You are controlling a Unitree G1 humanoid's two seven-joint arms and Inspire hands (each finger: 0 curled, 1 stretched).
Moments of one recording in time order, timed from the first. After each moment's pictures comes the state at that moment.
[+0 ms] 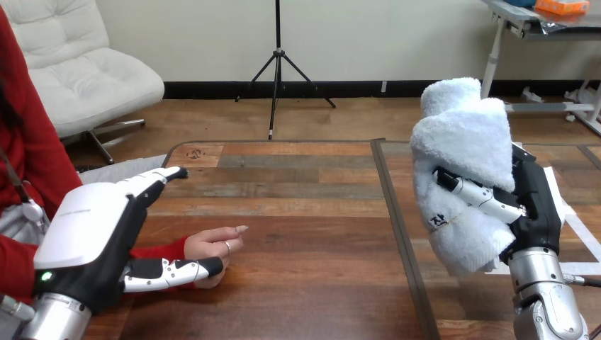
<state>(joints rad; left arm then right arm) 0.22 0.47 0.14 -0.15 0.70 -0.35 0.00 -0.30 -0.19 -0.24 0.70 0.33 -0.49 0.26</state>
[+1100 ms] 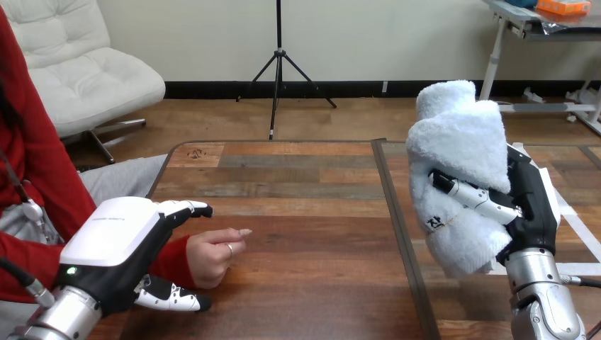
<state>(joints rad) 0.14 0.59 0.04 -0.03 0.72 -0.37 -0.07 -0.30 -0.18 -0.25 0.70 0.32 -0.49 0.28</state>
